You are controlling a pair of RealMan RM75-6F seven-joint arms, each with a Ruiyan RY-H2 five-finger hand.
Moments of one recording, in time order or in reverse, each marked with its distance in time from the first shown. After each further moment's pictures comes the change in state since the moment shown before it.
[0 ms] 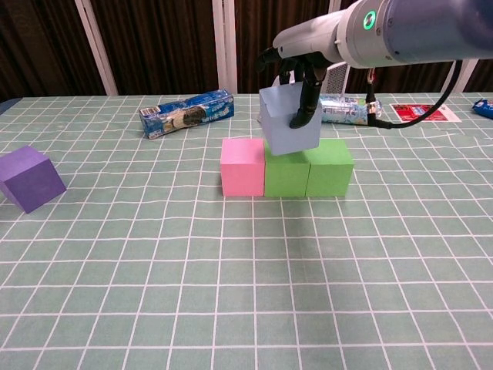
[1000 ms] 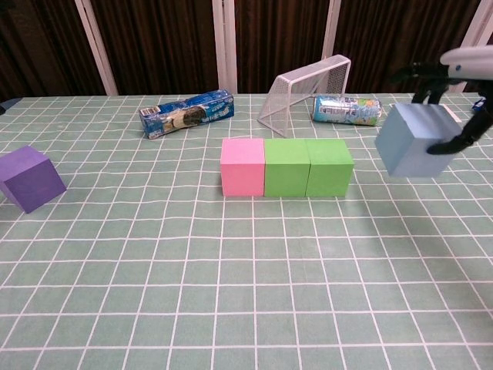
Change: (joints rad) left arm 0.009 -0.048 0.037 -0.024 0.086 0.072 0.091; right arm -0.597 0.263 -0.047 -0.121 -0.709 -0.081 0.484
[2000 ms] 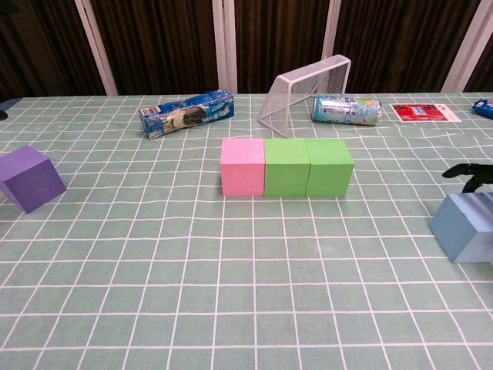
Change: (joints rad) left arm -0.008 -0.016 0.022 -0.001 0.011 0.024 0.032; right arm -0.198 -0.103 -0.195 0.232 -0.240 0.006 0.189
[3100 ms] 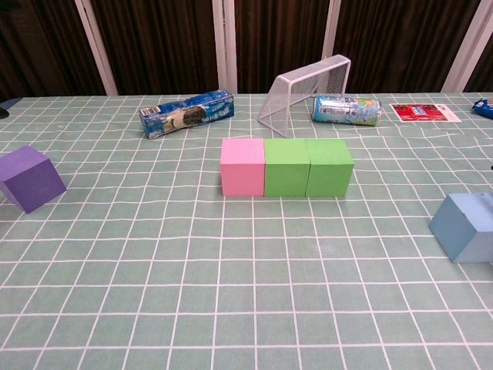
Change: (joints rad) left arm -0.019 0.004 0.029 -0.007 0.012 0.021 -0.011; right arm -0.104 0.148 -0.042 -0.219 -0.026 0.128 -0.022
